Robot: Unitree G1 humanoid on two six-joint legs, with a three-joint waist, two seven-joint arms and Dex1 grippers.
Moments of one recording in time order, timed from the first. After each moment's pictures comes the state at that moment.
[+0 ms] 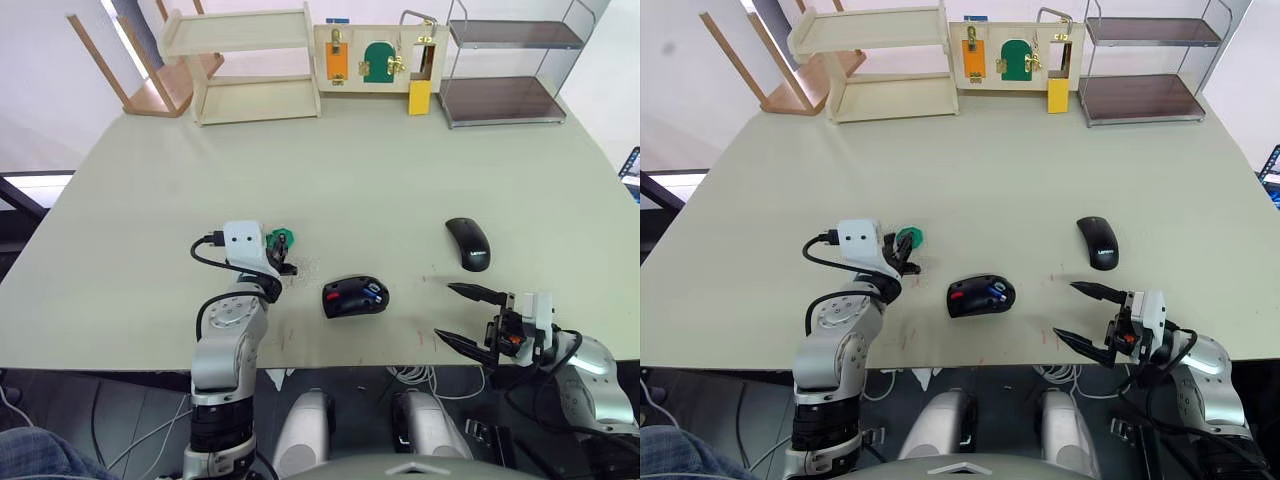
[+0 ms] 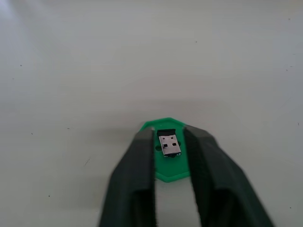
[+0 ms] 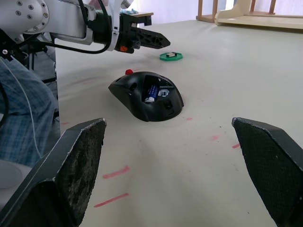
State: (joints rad) left arm -0.15 0.08 0.11 -0.36 -0.12 0.66 -0.03; right arm 0.08 -0.47 -0.06 0.06 0.52 -0.22 1.25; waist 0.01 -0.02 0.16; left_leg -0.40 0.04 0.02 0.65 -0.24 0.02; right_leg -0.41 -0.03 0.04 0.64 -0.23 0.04
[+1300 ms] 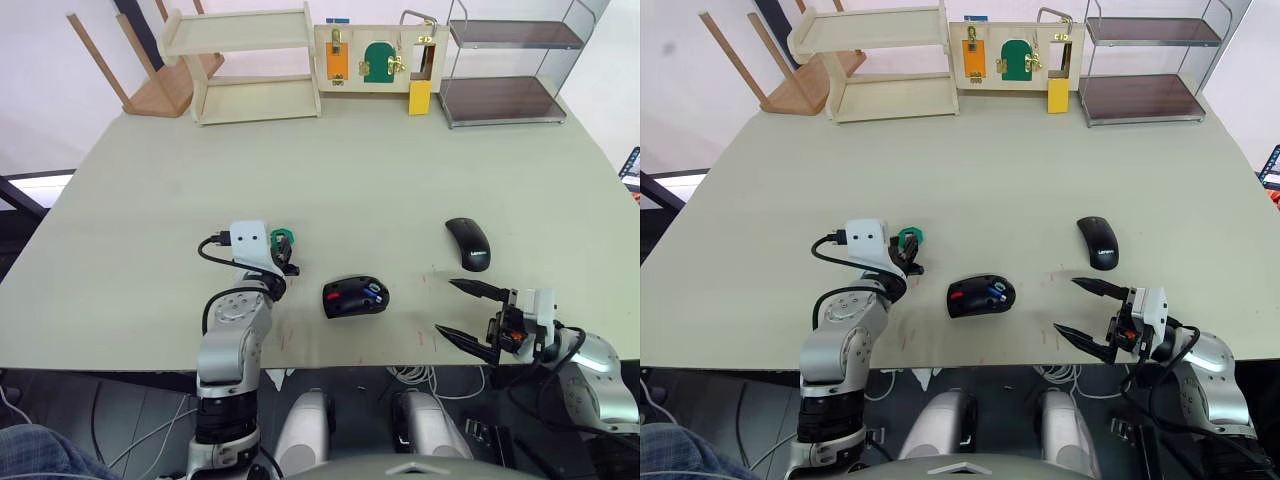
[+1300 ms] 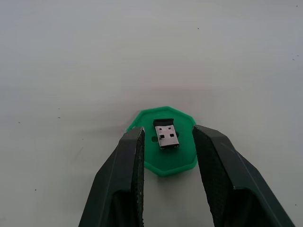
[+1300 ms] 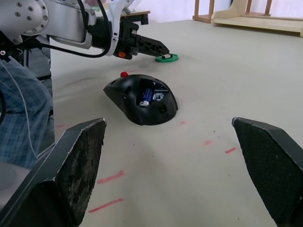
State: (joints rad) left arm -0.18 0.07 0.11 -0.32 -0.12 0.69 -0.01; right arm 0.08 -0.49 -0.06 0.02 0.52 -0.20 1.22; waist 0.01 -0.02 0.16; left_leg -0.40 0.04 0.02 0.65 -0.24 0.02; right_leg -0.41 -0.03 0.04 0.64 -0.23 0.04
